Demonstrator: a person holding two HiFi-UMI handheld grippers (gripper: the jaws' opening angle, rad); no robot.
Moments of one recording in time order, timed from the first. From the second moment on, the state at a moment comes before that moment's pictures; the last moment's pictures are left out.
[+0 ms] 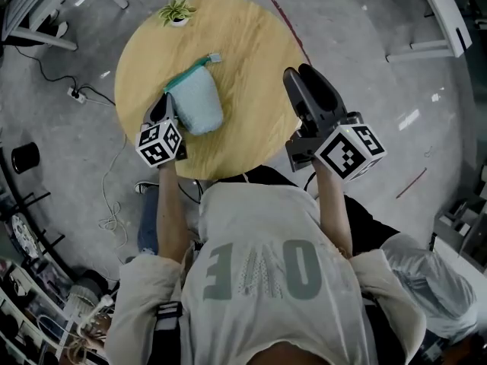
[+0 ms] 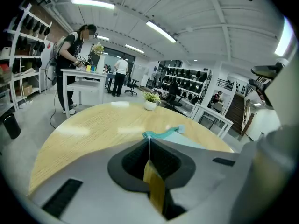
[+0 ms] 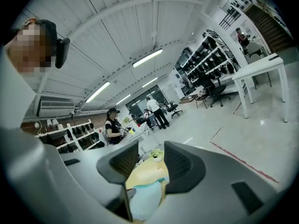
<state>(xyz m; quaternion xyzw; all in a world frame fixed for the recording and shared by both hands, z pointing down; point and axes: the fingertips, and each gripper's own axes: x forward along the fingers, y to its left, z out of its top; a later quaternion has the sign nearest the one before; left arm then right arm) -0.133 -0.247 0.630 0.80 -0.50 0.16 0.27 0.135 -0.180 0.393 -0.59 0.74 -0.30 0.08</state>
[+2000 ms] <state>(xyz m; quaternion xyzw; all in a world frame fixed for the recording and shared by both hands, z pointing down) -0.118 -0.174 0.219 0.79 -0.60 -0.04 -0.12 0.063 -0.187 0.293 -0.55 0.83 -0.07 0.07</state>
